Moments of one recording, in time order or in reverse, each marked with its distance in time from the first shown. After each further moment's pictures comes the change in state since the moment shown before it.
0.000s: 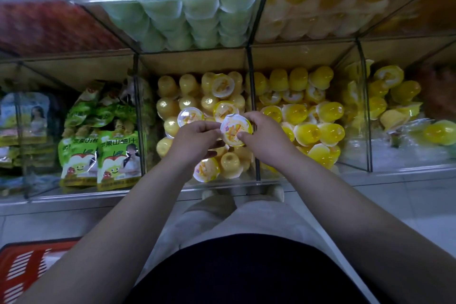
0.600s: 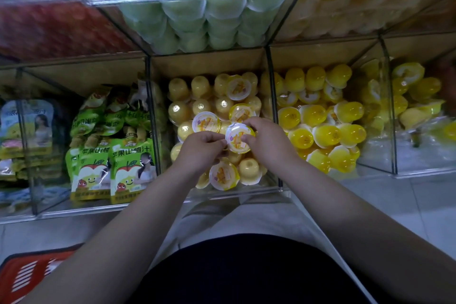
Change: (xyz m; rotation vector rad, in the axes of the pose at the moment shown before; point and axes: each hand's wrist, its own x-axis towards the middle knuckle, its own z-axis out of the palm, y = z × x) left_hand 0.030 -0.018 -0.034 0.141 -0.028 -0.033; right_hand 0.027 -0.006 0.040 -0.196 0.035 0.025
